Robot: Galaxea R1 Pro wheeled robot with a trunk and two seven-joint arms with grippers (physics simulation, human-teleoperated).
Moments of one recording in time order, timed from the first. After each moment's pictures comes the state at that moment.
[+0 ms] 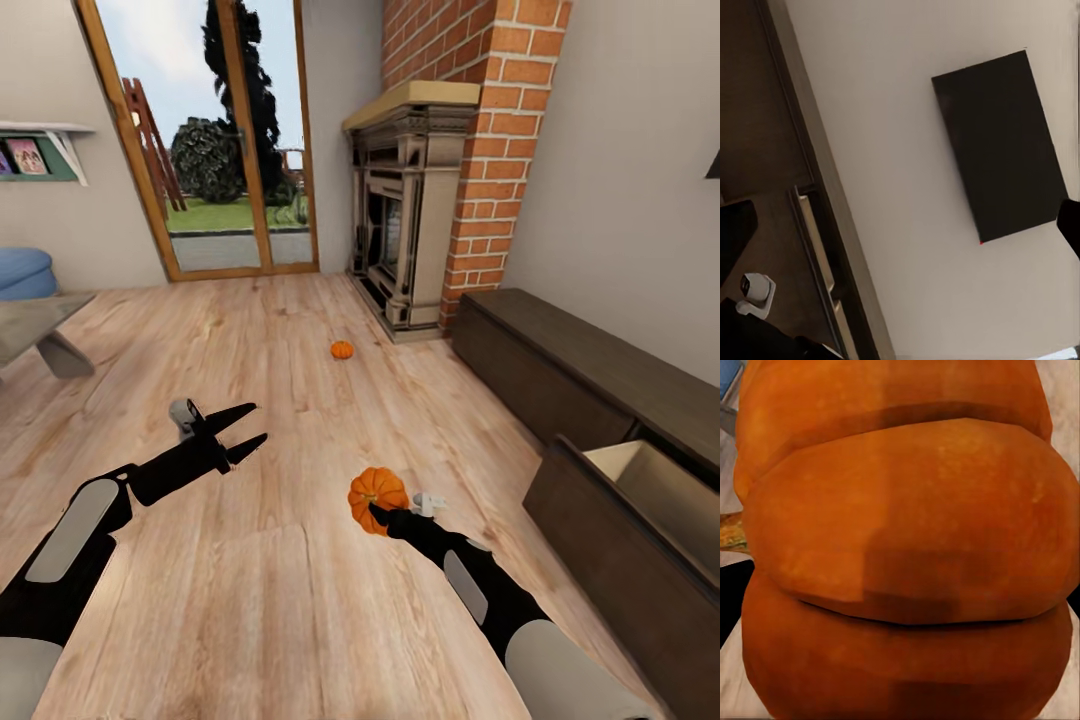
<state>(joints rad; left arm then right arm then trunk) -0.57 0.31 -0.03 -1.29 1.53 0.94 -0.38 -0.66 0.08 0.18 -0.57 -0.44 0.12 0.35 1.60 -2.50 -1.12</state>
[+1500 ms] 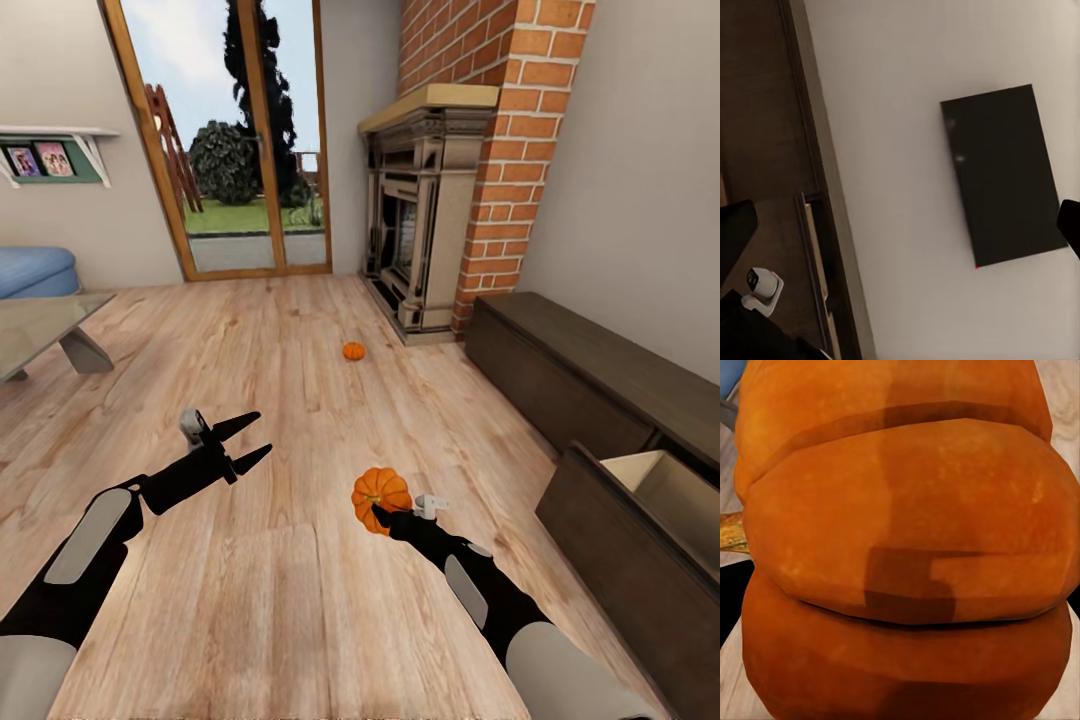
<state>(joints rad) -0.57 0.28 -0.03 -1.19 1.53 0.93 -0.38 -0.66 0.08 0.18 -0.54 -0.44 0.06 0.35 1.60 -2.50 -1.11</state>
